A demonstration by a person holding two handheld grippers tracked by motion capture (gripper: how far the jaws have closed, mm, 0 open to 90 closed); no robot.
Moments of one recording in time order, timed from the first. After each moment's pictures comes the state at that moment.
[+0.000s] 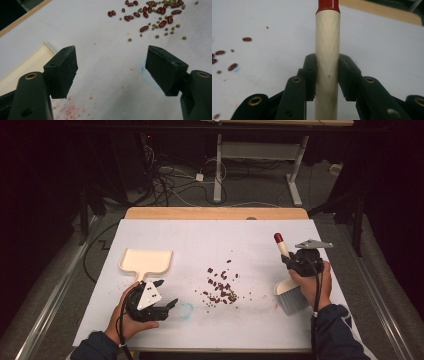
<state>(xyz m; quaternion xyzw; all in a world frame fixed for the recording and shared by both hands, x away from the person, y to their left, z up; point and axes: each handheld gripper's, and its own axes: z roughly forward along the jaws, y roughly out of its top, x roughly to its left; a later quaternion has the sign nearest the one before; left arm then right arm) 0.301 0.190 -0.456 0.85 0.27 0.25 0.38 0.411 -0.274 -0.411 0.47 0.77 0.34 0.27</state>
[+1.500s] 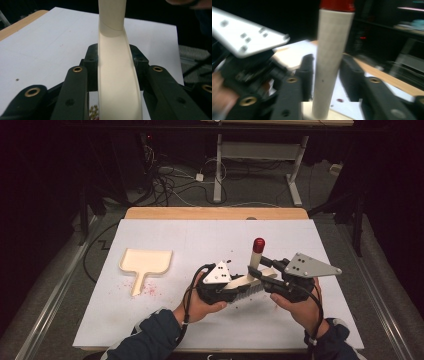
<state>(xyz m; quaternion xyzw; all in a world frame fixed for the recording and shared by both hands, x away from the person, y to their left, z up) 0.340 0.035 -0.405 0.84 0.14 0.09 0.51 0.312 -0.197 -0.338 0.21 0.79 0.53 0.22</state>
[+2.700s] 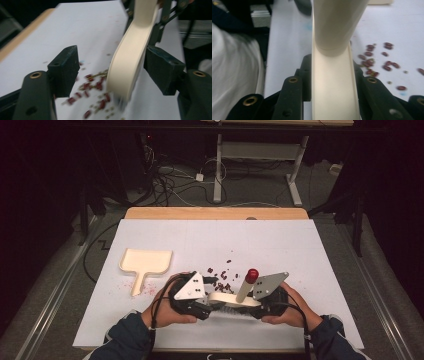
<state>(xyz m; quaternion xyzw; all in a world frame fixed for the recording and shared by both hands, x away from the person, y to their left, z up) 0.313 0.105 -0.398 0.86 0.10 0.17 0.47 0.328 -0.171 -0.404 0.06 0.92 0.39 0.07</state>
